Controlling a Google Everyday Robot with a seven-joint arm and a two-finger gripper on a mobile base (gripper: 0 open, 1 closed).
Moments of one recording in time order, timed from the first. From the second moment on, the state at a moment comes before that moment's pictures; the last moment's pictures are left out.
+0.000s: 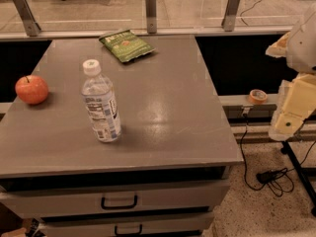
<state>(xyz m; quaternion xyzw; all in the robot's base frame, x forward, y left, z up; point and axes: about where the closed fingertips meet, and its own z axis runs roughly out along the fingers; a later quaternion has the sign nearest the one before) 0.438 -0.216 0.978 -0.60 0.78 -0.04 0.16</state>
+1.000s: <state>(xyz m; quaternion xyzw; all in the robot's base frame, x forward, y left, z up) 0.514 -0.149 0.967 -0.65 0.72 0.00 0.22</state>
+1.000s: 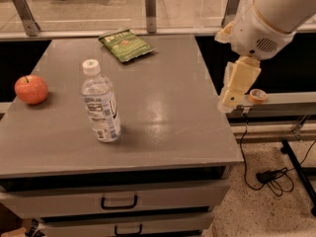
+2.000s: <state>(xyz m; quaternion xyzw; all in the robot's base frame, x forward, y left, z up) 0.573 -0.043 0.949 -0.70 0.66 0.04 0.27</state>
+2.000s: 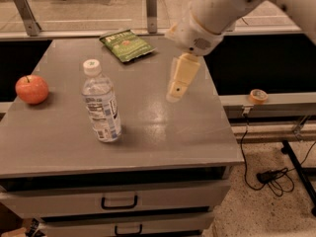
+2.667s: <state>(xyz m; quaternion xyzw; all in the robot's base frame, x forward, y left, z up) 0.662 0.073 0.930 -0.71 0.61 0.12 0.34</state>
